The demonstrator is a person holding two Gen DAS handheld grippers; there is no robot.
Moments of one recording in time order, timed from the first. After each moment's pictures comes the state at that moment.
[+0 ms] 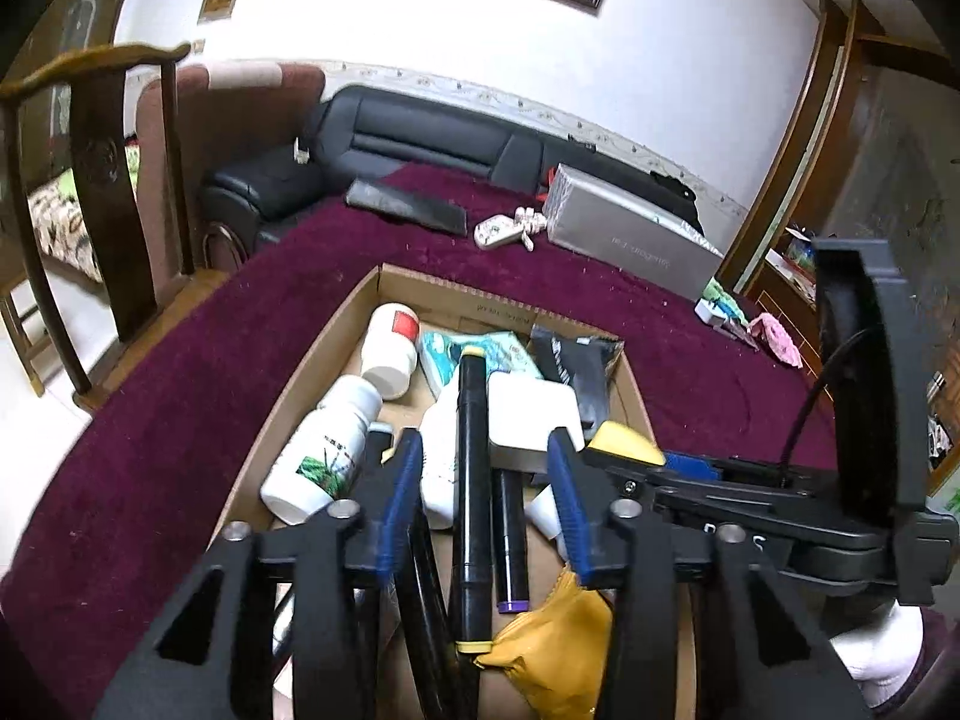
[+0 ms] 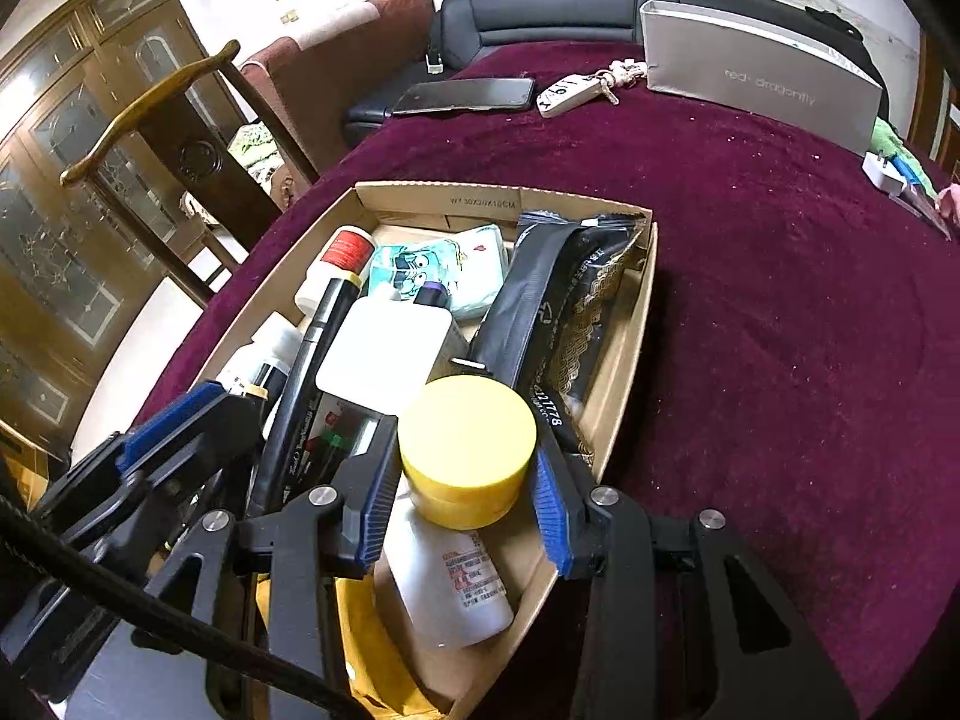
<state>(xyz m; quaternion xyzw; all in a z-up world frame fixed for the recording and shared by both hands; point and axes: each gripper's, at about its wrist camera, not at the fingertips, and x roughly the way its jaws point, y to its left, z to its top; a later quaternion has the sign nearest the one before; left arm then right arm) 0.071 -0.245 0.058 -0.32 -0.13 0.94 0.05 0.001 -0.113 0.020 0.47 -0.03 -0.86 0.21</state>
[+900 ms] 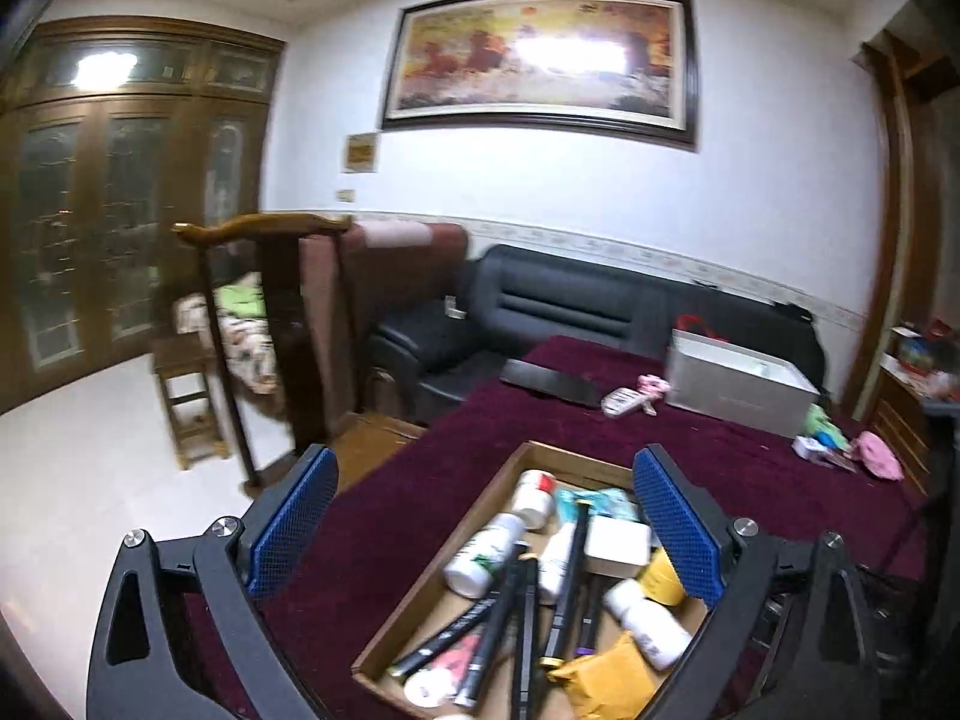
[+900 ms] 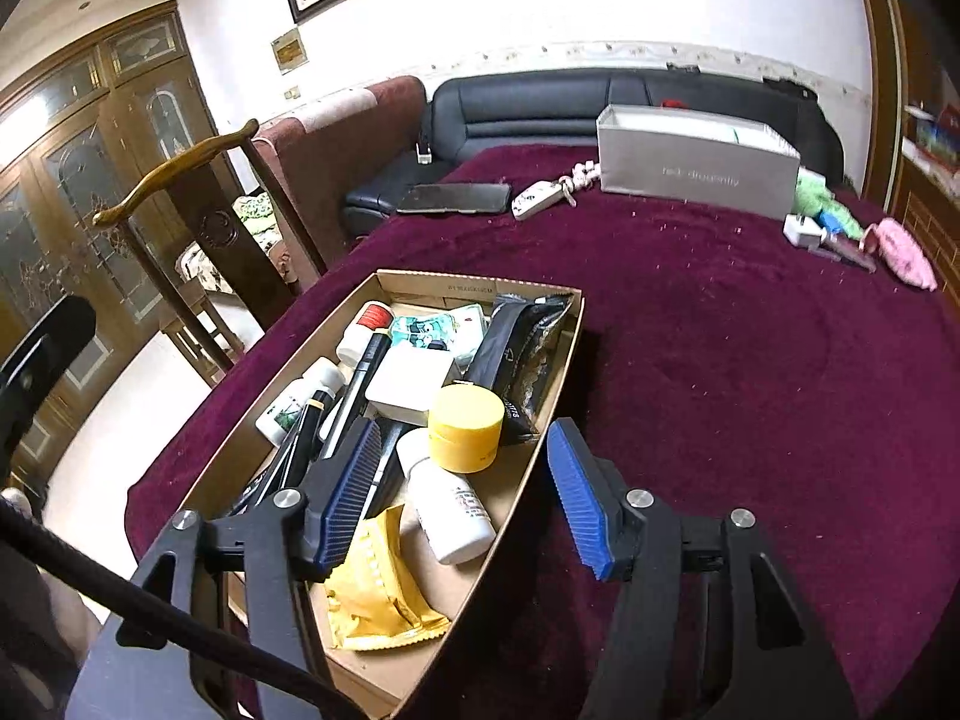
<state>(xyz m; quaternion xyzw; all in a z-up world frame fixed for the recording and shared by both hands) 0.161 -0.242 0.137 -0.16 -0.09 0.97 -0.18 0.076 -0.089 0.076 0.37 -0.02 -0.91 0.18</state>
